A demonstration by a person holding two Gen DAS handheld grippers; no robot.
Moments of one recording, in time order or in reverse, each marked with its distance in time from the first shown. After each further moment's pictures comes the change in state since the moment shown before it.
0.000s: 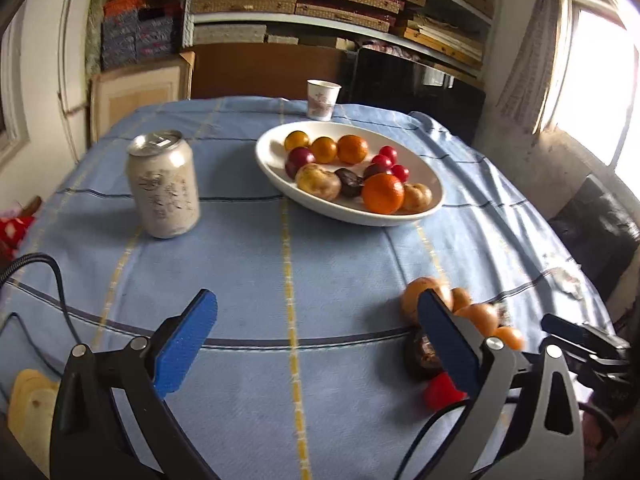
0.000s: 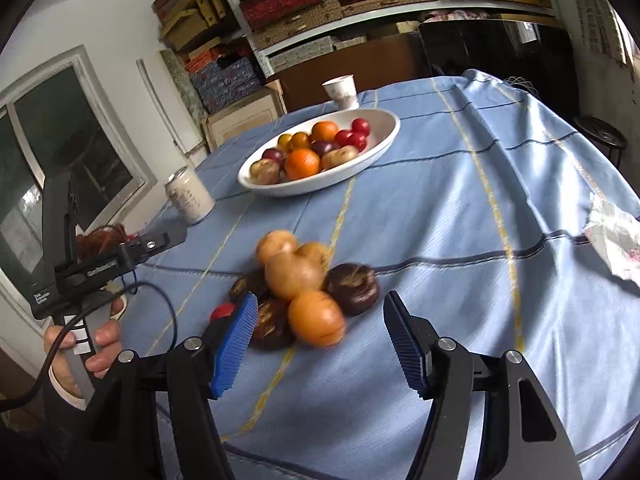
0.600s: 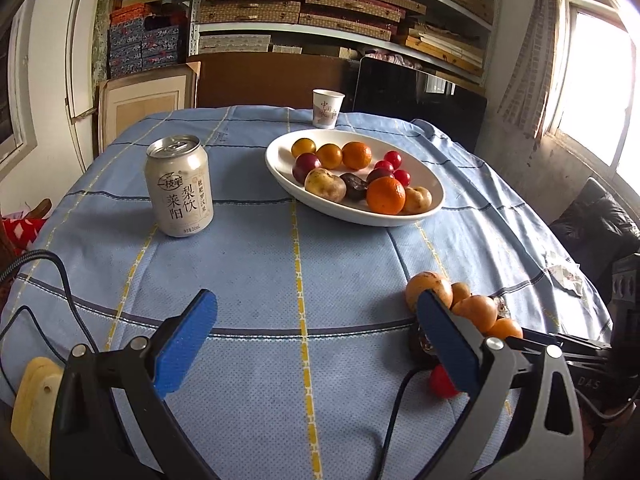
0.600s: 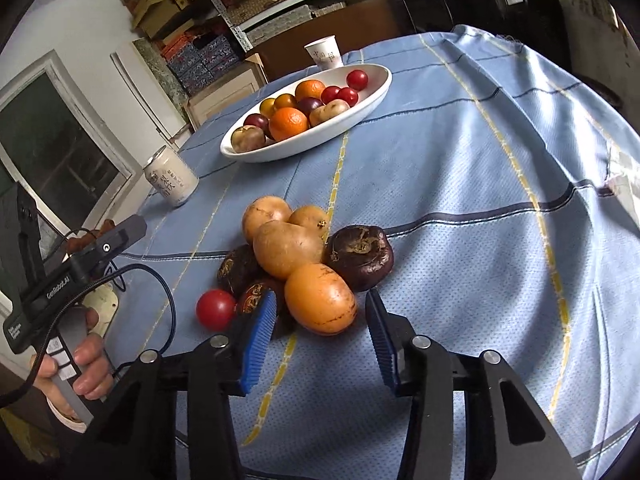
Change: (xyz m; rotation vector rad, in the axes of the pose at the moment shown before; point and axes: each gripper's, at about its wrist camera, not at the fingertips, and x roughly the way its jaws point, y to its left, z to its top) left arm -0.017 0.007 -0.008 -0.012 -0.032 0.000; right arm 0.031 -0.003 -0.007 0.112 0.118 -0.007
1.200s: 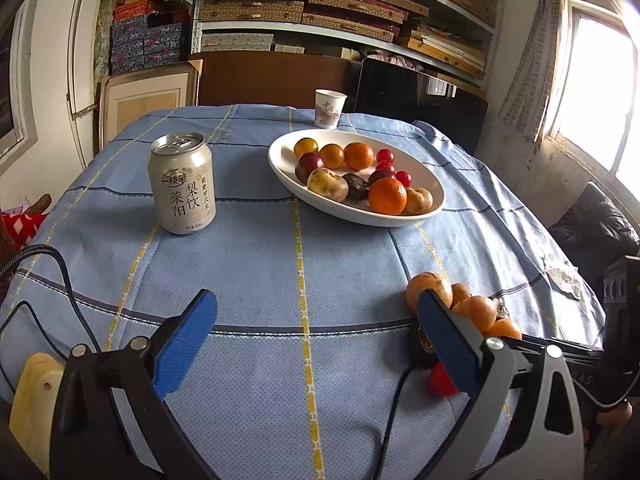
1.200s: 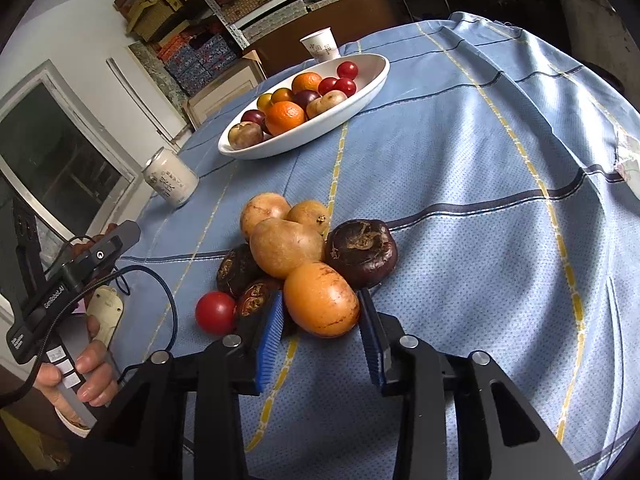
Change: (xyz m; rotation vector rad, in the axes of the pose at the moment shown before) left arm -0.001 0.004 0.000 -0.018 0.000 -0.006; right arm 0.003 -0.009 0.001 0.044 -0.002 0.031
